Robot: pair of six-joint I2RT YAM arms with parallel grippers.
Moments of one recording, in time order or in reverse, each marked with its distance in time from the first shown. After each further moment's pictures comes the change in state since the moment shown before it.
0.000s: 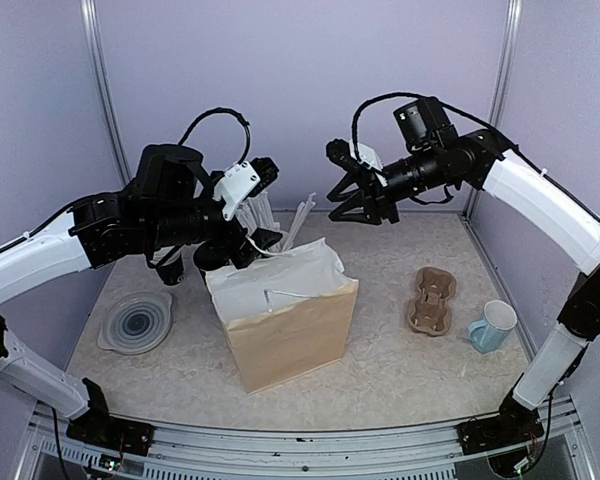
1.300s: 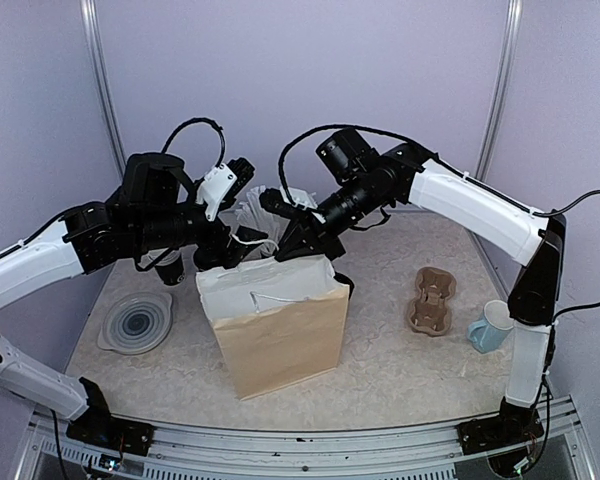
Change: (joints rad) left arm 0.106 -0.074 -0.104 0.060 0.096 -0.119; right arm 0.182 0.313 0.209 -0.115 -0.103 -0.064
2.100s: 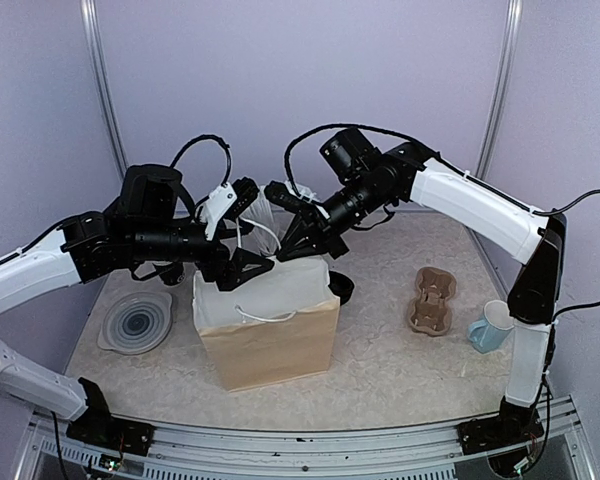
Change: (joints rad) left arm -0.017 -0.066 -0.089 -0.010 0.261 -0.018; right arm -0.023 0.002 0.000 -0.011 -0.103 0.069
